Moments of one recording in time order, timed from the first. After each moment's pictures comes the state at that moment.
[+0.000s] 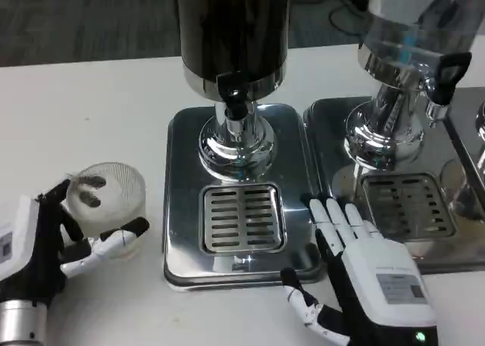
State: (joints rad) left arm -0.18 0.47 -0.14 0.97 0.57 -0.69 0.74; right arm 0.33 -0.24 0.45 -0.17 -1.03 0.08 -0.31
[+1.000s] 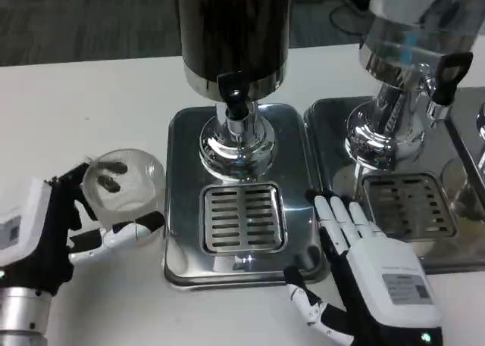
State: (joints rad) left arm -0.13 0.49 -0.12 0.79 0.55 -0.73 0.62; right arm 0.35 -0.24 0.44 -0.19 -1.01 0.07 -0.32
